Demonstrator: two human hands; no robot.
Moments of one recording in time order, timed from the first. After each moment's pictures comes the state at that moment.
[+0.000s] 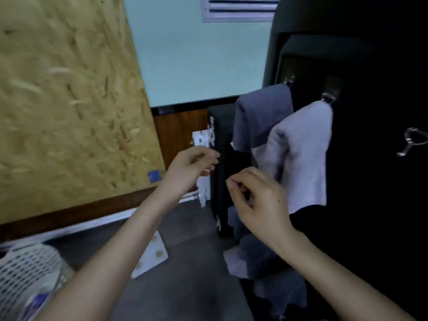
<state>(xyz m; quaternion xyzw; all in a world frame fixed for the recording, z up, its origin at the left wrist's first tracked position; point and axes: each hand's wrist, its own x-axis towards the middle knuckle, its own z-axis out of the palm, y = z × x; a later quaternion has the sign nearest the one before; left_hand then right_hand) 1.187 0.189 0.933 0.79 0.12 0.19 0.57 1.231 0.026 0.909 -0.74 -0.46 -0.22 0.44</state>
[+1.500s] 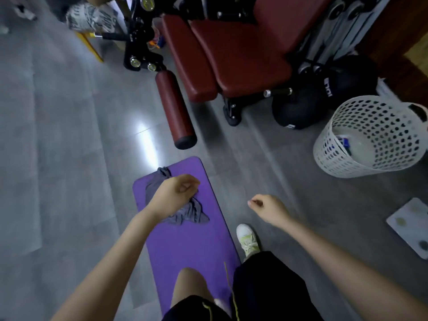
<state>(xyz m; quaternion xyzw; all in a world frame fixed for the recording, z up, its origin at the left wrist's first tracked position) 0.174 0.194 0.697 0.42 0.81 0.17 0.37 0.405 0.311 0.580 -0.46 -0.76 0.45 -0.09</state>
